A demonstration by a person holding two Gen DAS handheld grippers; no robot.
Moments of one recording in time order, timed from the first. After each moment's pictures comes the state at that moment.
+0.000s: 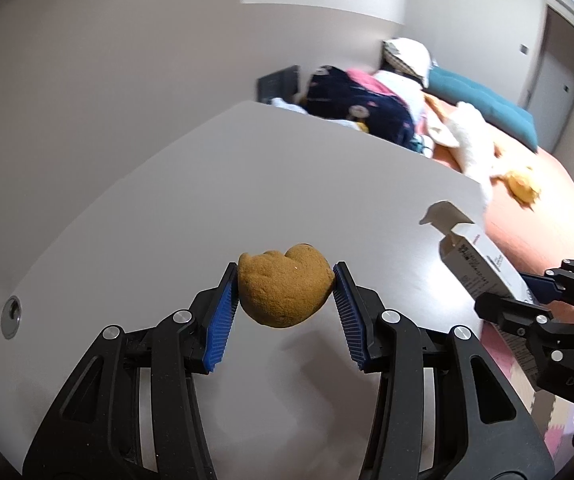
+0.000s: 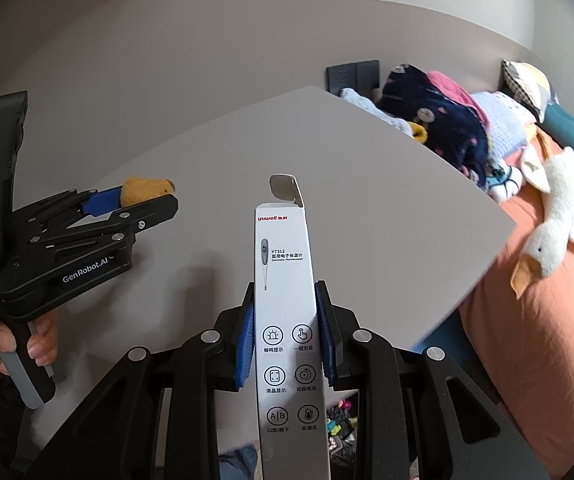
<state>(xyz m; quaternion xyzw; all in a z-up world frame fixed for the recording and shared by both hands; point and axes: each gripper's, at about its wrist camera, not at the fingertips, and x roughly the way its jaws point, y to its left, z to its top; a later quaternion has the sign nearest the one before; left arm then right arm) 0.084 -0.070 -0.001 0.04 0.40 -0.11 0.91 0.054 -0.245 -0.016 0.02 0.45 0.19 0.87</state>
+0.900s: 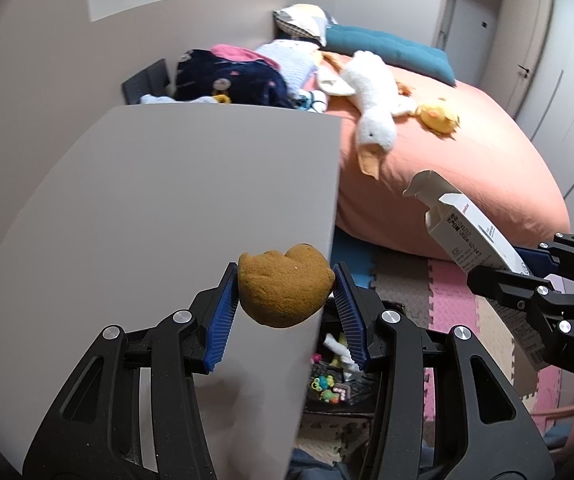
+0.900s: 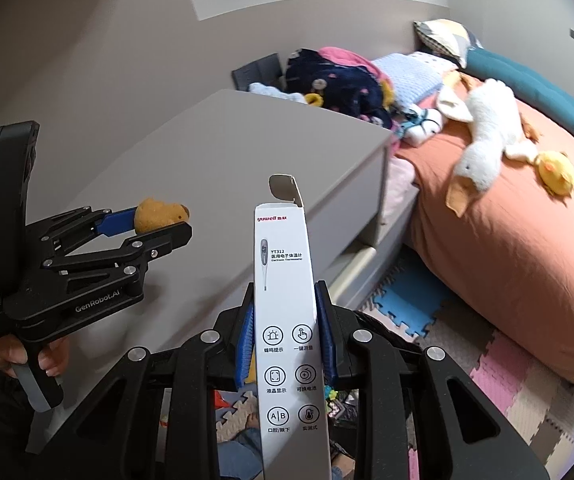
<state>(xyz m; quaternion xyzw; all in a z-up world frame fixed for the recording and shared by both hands) 0.019 -0.192 -0.013 0.11 0.42 -0.25 0.86 -0.046 -0.355 -0.025 0.11 0.45 0.09 0.88</state>
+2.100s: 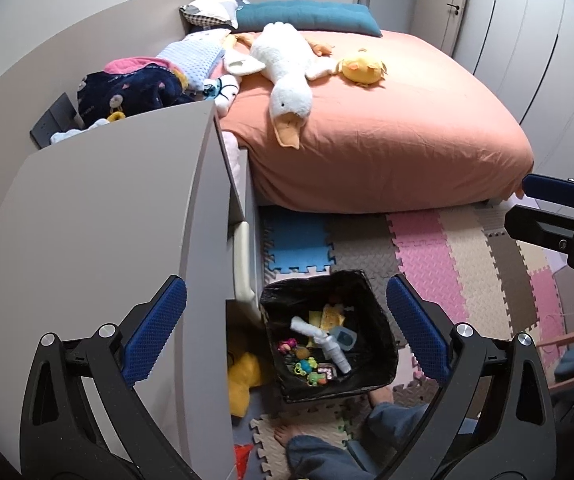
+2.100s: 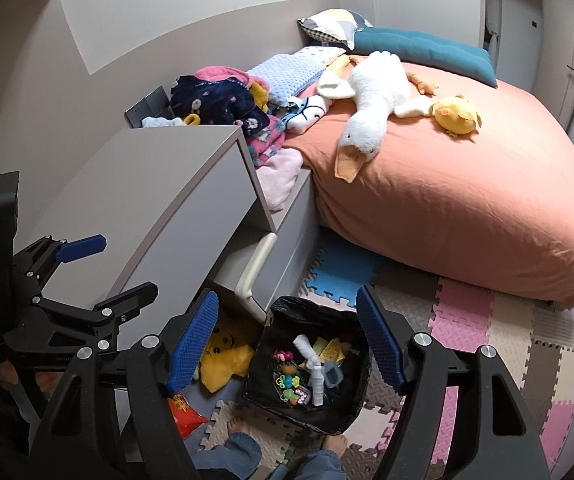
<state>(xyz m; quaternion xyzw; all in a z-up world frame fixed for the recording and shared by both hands) -0.029 -0.285 -0.032 0.20 0.42 -0.35 0.81 -0.128 -0.459 -0.033 0.17 0.44 -0.07 0.88</state>
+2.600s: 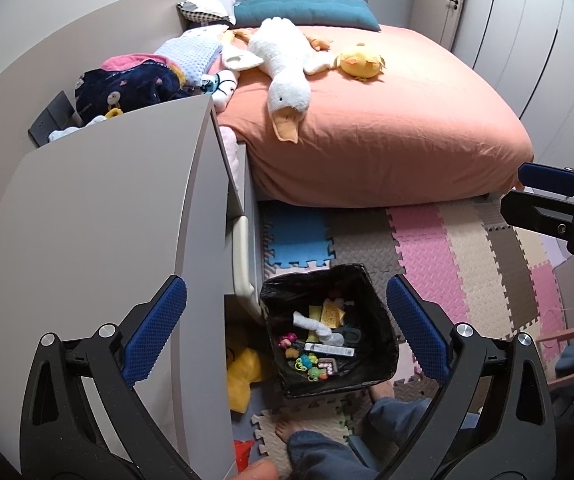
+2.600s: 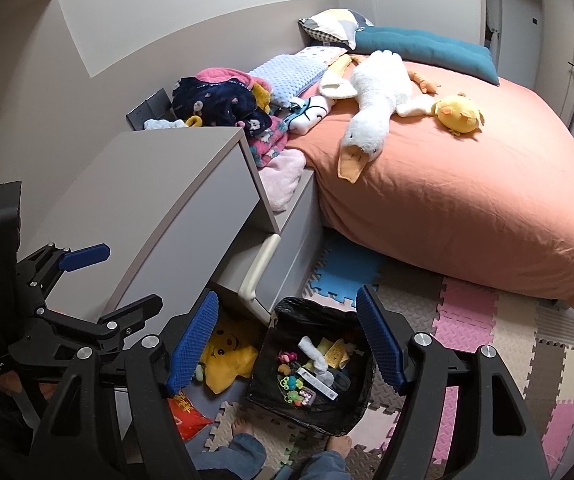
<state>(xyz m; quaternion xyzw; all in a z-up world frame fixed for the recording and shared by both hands) -0.032 -0.283 -0.034 0.20 0.43 -0.35 0.81 -0.127 -0.460 -0.033 0.18 0.44 -0.07 0.88</state>
